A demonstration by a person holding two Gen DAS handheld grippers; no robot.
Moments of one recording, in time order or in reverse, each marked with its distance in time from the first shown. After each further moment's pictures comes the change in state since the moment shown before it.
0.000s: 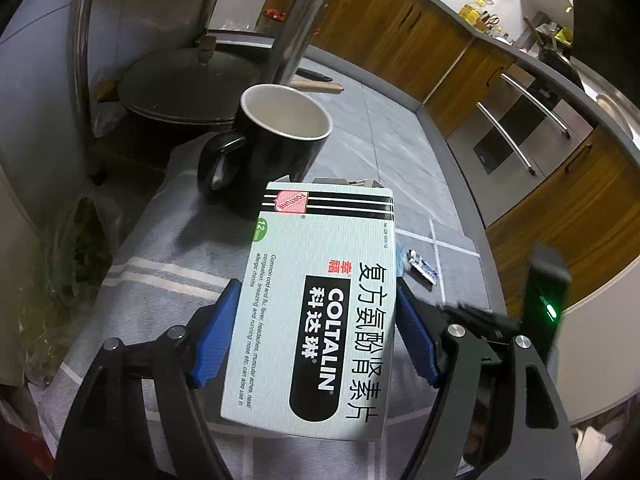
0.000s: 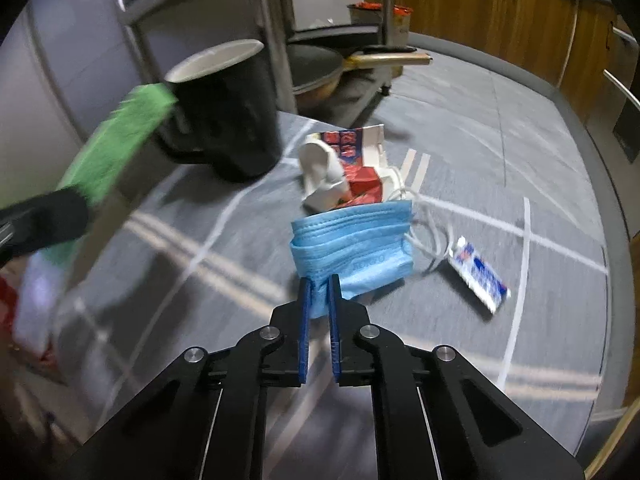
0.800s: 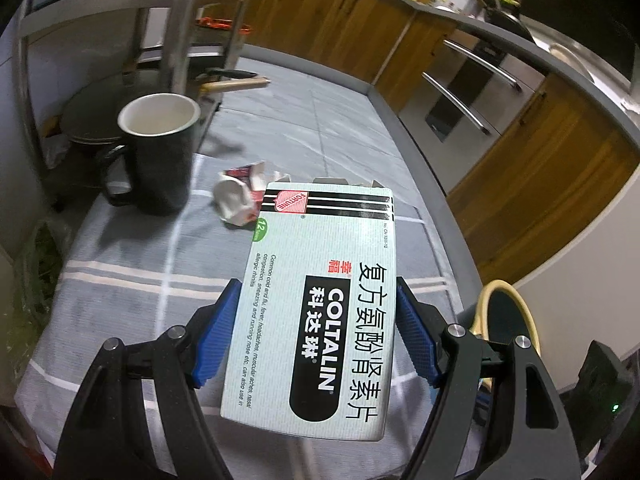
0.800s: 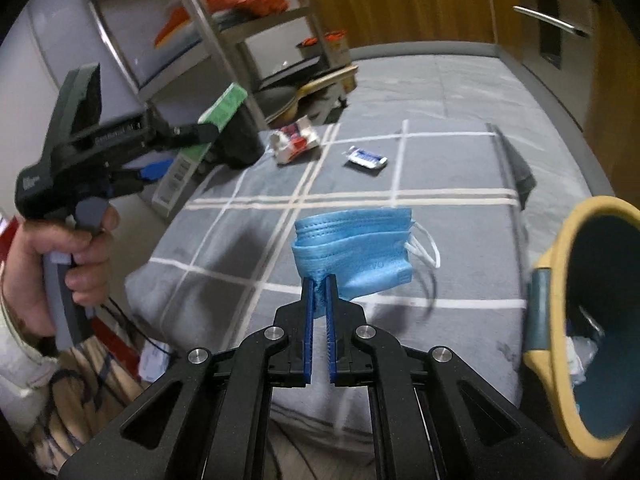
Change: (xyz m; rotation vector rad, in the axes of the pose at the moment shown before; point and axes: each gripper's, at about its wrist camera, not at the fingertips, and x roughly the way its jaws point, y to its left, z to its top) left arm -0.005 -0.098 -0.029 0.158 0.025 -0.086; right arm -0.157 -0.059 -0.140 0.275 -0.154 0.055
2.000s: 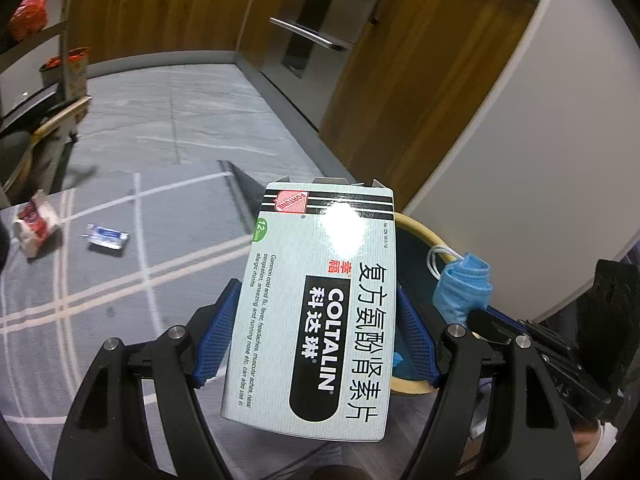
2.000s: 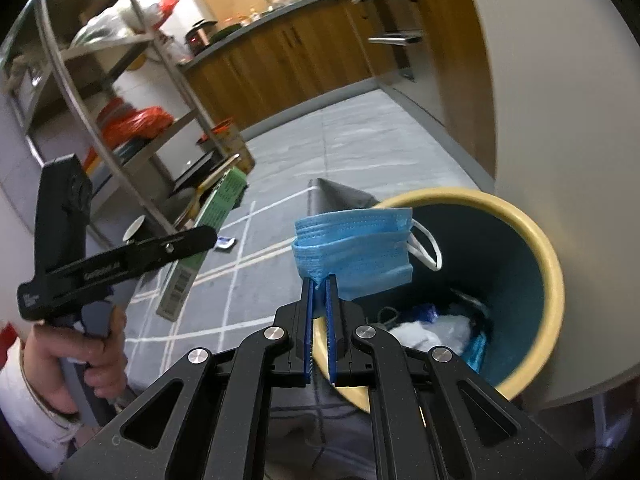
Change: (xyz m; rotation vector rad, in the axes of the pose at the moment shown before) left arm 0.071 -0.227 -0.060 0.349 0.127 -0.237; right arm -0.138 -0.148 -0.044 0.301 -0.245 -0.195
